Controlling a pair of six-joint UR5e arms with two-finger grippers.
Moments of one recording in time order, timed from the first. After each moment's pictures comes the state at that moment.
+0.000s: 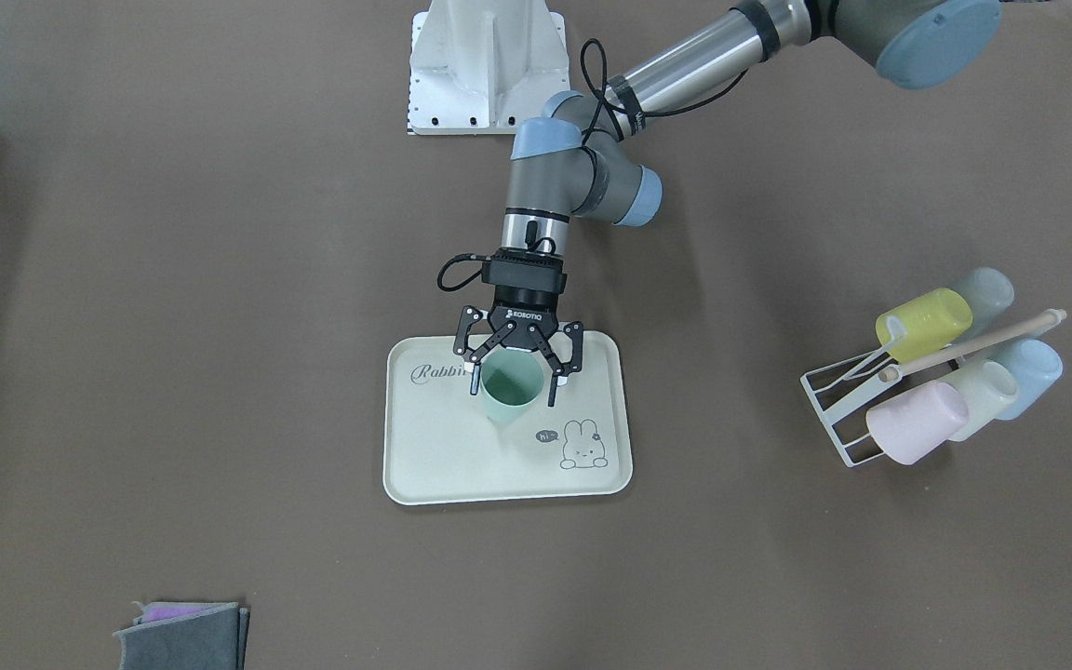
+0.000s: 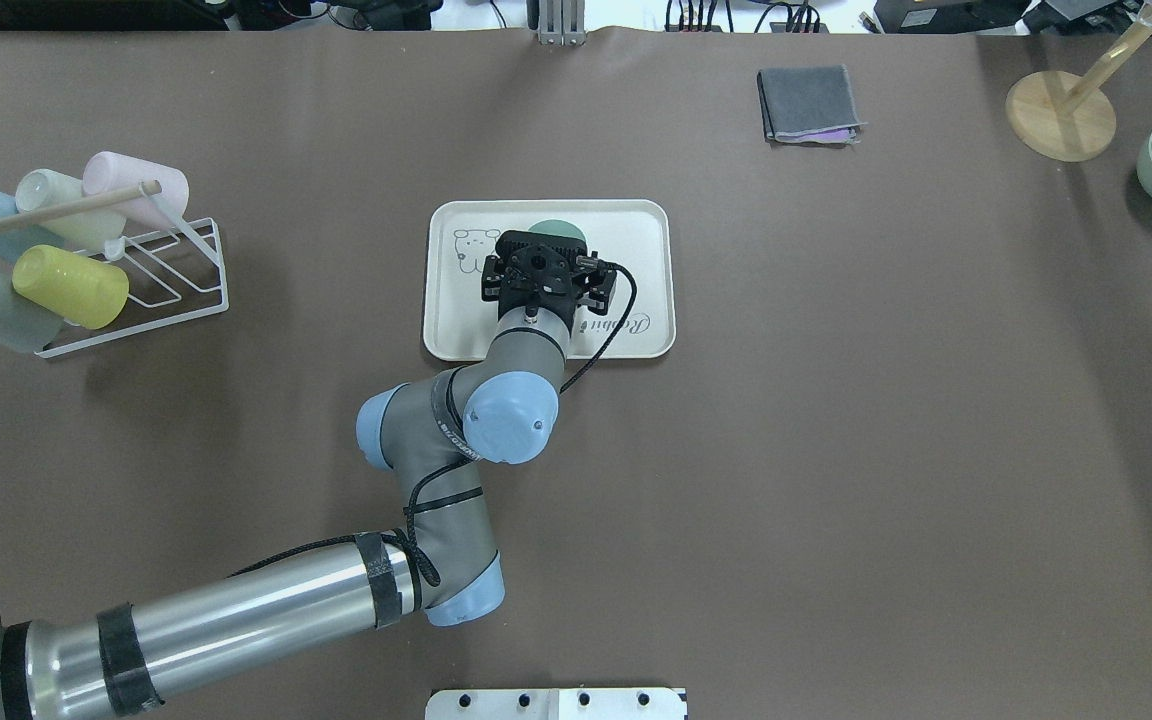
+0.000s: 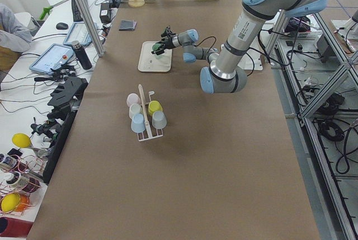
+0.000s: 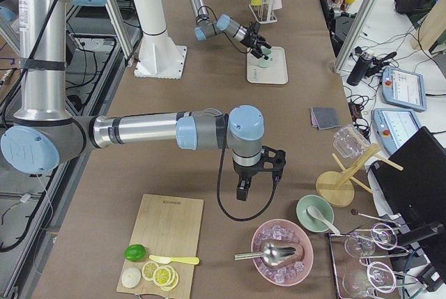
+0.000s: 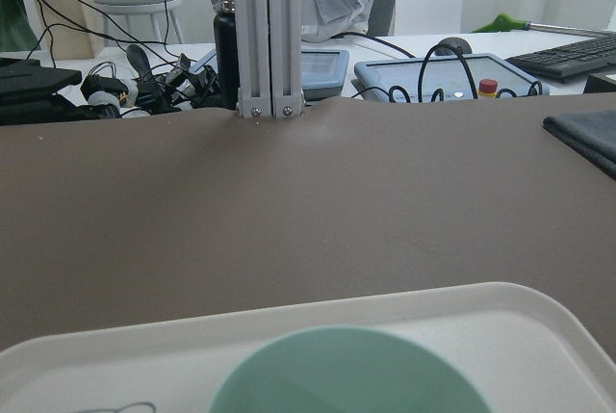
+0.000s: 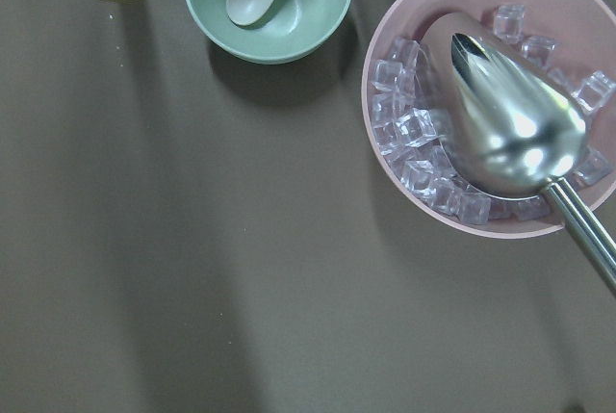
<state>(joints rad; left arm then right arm) -0.38 -2.34 -1.21 -2.50 -0.87 -0.90 1.62 -1.65 1.79 -1.62 2.29 0.23</state>
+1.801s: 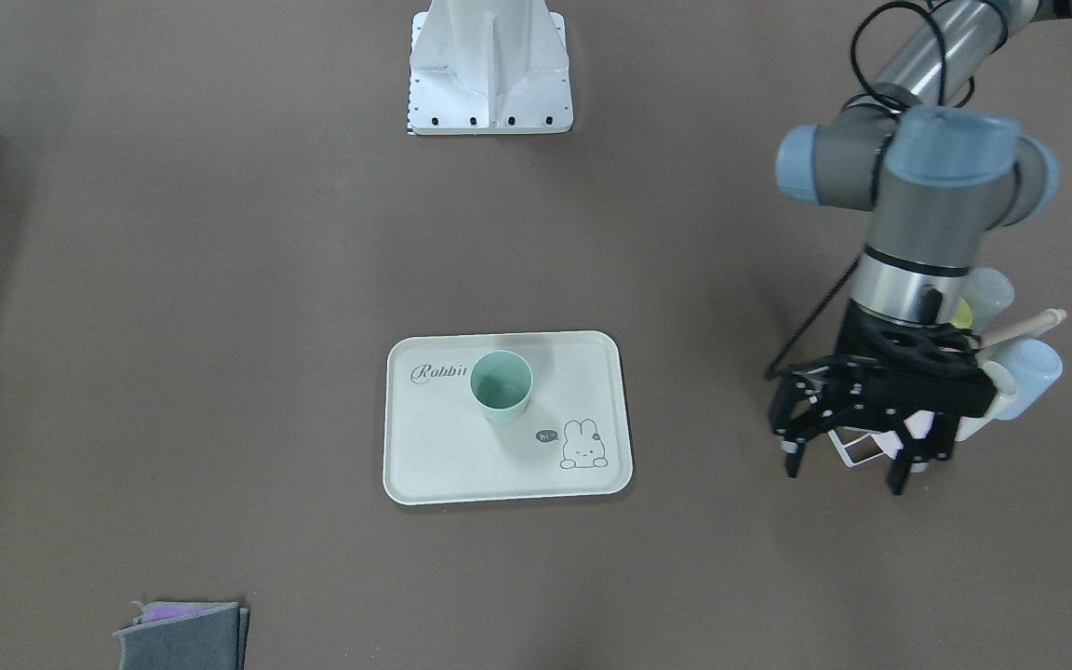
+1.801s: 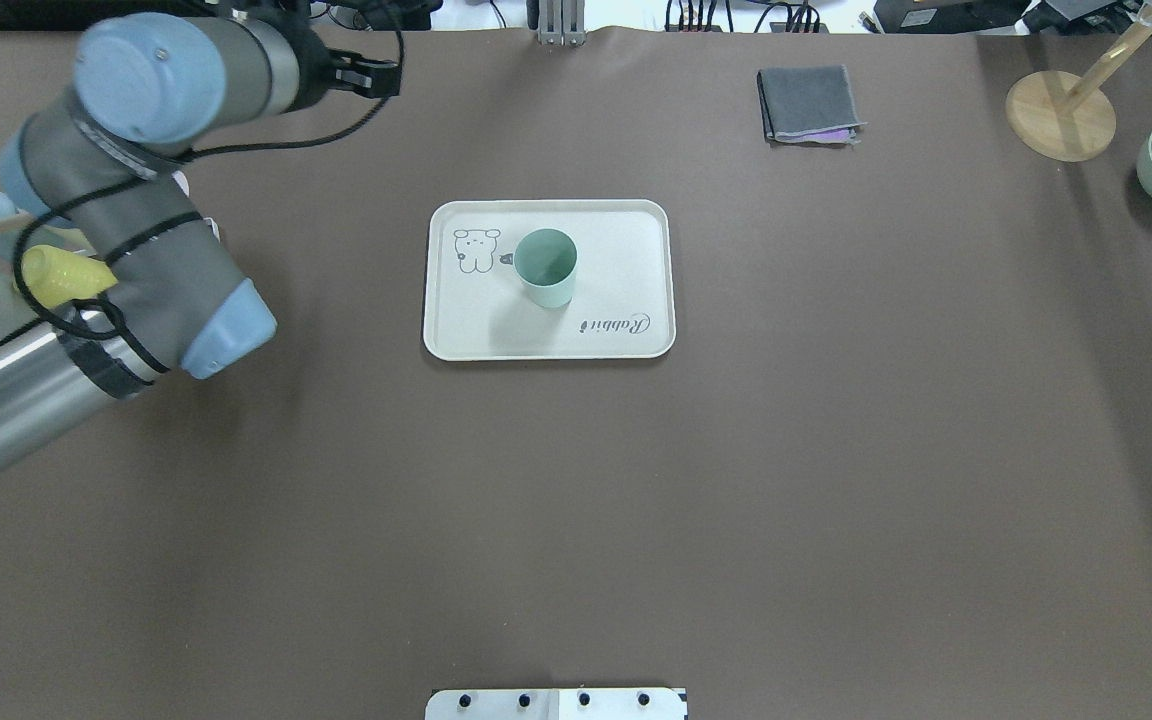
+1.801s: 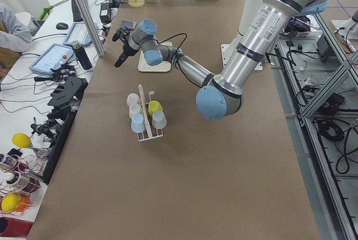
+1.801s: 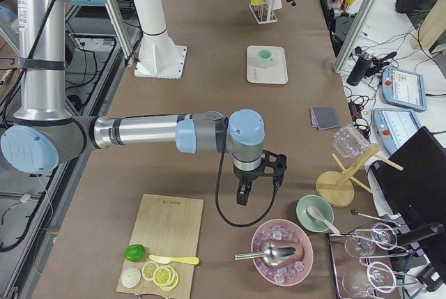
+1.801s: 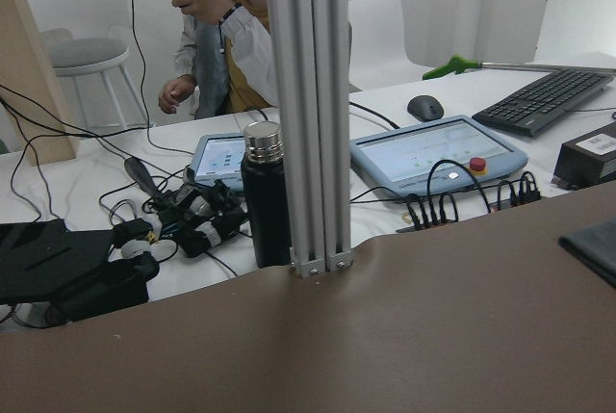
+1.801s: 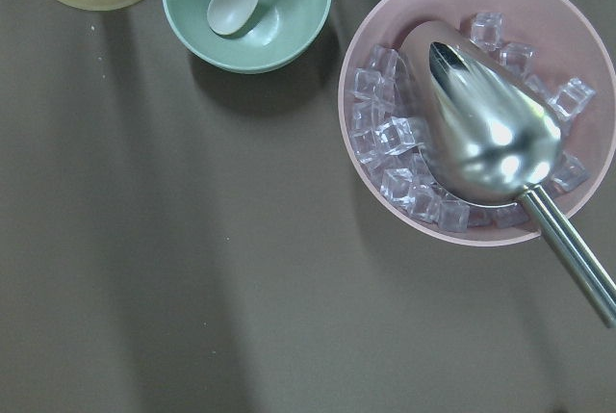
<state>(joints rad) -1.01 -2.08 -1.53 -2.09 -1.77 -0.70 1.64 -1.63 1.74 -1.62 2.29 0.20</state>
